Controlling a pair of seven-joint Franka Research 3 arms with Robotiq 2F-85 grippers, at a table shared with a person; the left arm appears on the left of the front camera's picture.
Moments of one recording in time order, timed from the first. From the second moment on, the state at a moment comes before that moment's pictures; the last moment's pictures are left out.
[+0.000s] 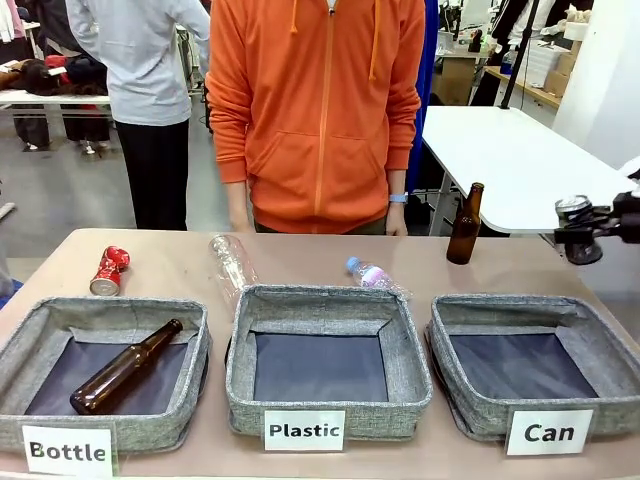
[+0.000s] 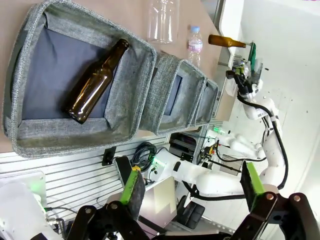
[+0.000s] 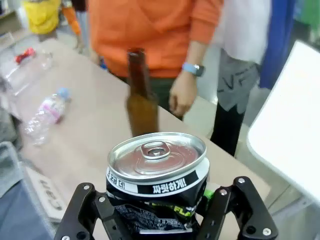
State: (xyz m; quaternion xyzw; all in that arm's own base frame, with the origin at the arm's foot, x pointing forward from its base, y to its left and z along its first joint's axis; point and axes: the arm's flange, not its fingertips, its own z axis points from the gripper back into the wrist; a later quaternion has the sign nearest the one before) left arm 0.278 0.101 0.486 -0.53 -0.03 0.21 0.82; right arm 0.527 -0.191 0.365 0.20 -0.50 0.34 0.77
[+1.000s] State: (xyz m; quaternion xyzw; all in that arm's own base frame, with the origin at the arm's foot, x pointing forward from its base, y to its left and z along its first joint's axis) left arm 0.278 0.101 0.486 -0.53 -0.03 0.21 0.82; right arm 0.399 -0.028 0.435 0.30 -0.12 0.71 0.63
